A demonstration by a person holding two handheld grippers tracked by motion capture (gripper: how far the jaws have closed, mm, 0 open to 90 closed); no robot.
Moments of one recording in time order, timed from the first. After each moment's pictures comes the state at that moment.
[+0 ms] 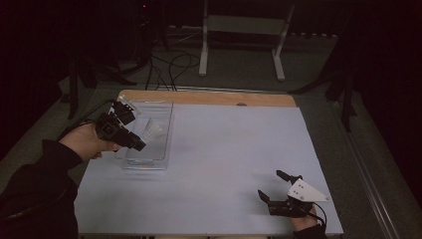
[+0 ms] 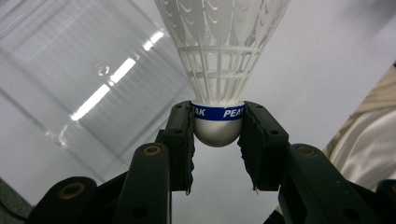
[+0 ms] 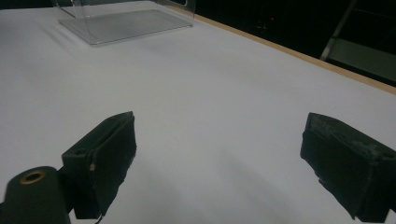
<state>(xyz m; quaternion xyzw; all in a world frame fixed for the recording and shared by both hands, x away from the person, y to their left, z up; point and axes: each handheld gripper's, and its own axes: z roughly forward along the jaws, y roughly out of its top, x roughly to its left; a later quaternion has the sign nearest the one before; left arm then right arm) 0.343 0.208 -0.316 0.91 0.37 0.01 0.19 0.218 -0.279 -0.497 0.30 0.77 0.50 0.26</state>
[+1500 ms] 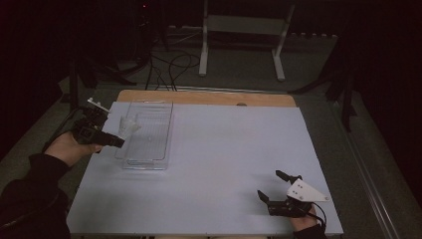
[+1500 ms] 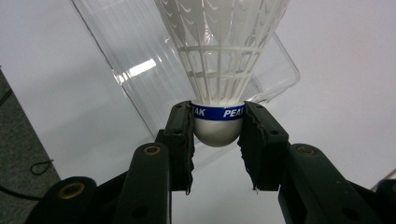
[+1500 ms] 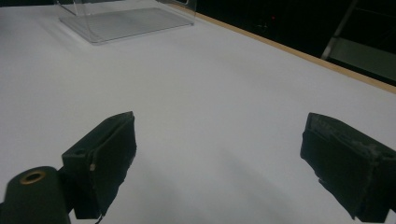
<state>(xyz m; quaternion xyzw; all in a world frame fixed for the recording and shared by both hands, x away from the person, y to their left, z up) 0.352 0.276 -0.359 0.84 0.49 0.03 0.22 0.218 -0.277 -0.497 0.30 0.77 0.50 0.26</state>
